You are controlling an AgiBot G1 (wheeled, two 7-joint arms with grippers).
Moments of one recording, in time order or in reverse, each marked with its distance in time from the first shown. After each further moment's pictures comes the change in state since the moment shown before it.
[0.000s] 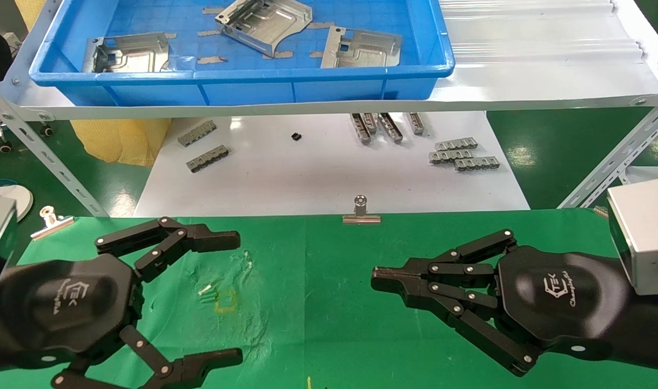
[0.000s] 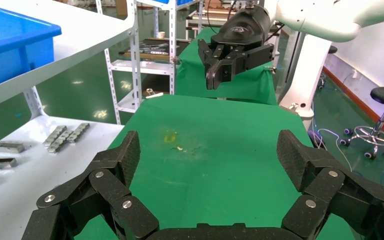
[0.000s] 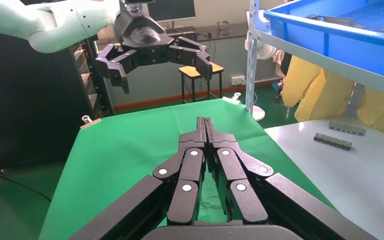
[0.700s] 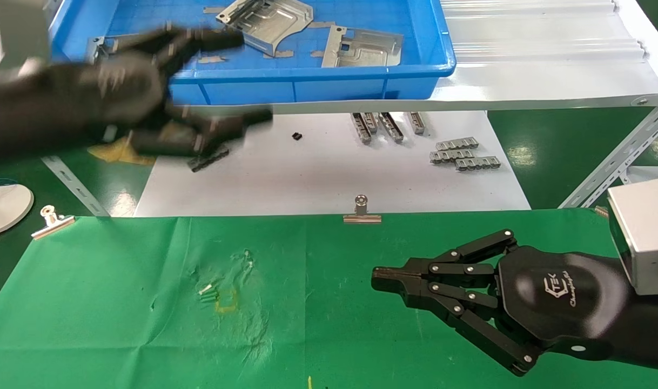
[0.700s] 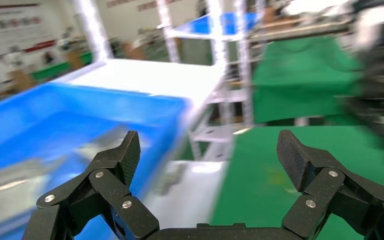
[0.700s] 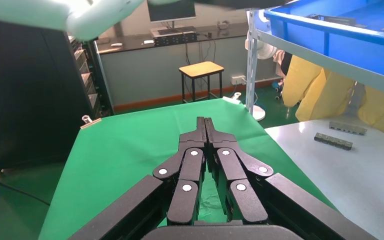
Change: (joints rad) left arm -0.508 0.274 0.087 0.459 0.255 -0.145 0.109; right arm 0.000 0.000 0.000 0.000 0.000 0.000 0.000
